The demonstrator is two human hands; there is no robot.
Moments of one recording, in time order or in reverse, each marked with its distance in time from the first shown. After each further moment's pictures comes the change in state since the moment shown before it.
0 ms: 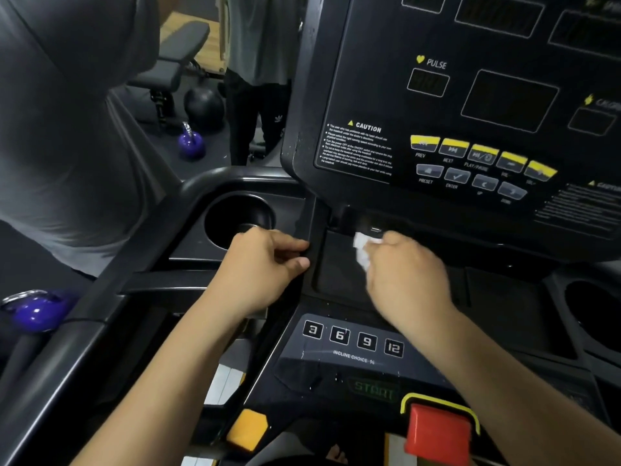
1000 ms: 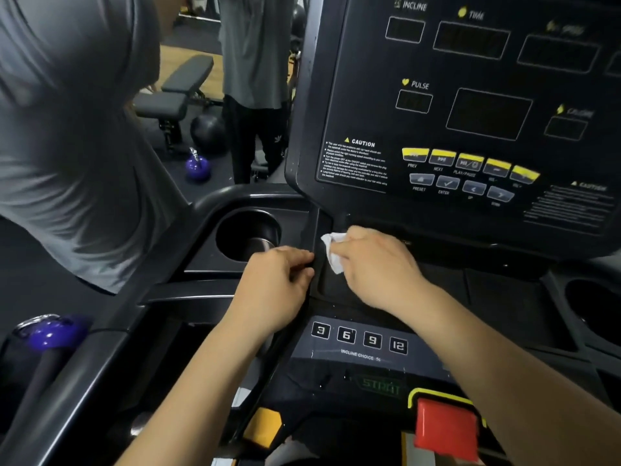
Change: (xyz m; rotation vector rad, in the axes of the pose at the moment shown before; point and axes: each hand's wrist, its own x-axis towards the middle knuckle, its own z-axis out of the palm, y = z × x) left_hand -0.014 0.003 0.010 0.168 0.085 0.138; right_hand 0.022 -0.013 -0.004 0.051 -0.037 -0.242
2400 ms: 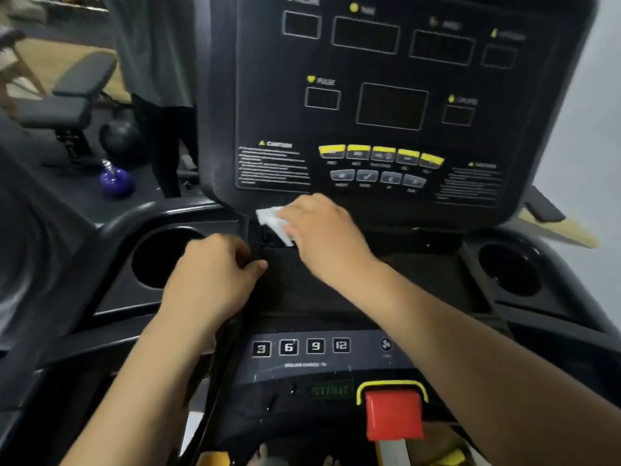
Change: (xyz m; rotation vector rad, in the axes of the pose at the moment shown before) left_hand 0.042 0.016 0.001 0.192 -0.064 -0.048; right_hand 0.018 0.032 0.001 0.109 0.299 0.043
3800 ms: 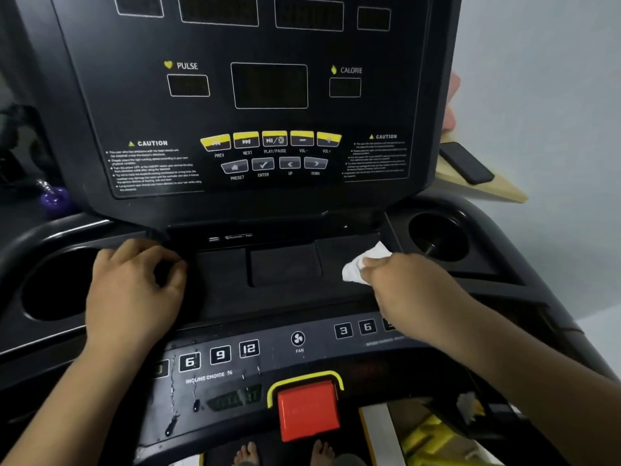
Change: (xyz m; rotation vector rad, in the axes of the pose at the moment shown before) left_hand -0.002 0.015 0.045 0.192 0.230 0.197; right_hand -0.153 0.110 -0.085 -0.264 -0.578 0.256
